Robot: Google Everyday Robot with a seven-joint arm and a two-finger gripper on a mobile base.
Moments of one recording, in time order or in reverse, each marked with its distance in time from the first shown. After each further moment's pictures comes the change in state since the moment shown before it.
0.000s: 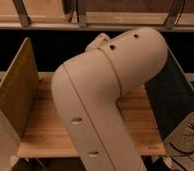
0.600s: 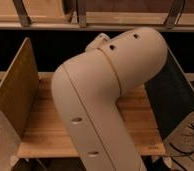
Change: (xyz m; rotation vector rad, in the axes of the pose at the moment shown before) arm 0.000 0.000 0.000 0.000 0.000 0.000
